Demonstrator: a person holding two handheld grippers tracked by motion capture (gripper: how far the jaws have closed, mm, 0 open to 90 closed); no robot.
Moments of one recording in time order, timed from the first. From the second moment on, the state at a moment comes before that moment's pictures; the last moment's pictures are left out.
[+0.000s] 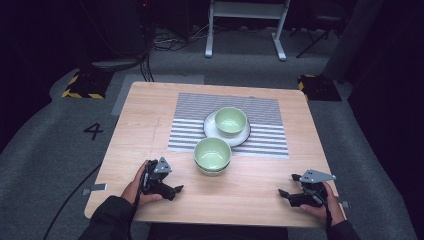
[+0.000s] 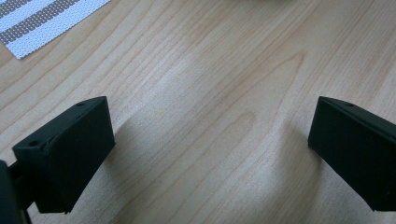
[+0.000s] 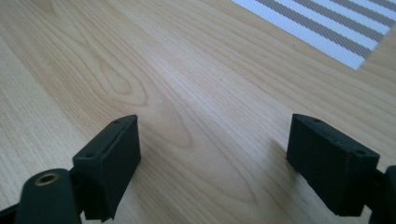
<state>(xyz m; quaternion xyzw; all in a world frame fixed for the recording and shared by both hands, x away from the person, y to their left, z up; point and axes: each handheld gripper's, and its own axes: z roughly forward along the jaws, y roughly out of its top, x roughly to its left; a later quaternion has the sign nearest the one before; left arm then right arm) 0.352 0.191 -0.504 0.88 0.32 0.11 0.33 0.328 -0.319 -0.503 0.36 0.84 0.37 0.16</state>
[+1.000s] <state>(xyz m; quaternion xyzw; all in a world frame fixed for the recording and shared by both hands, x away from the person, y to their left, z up) 0.353 0.191 -0.504 0.88 0.32 0.11 0.33 0.325 -0.337 -0.504 0.38 0.83 0.36 0.17</state>
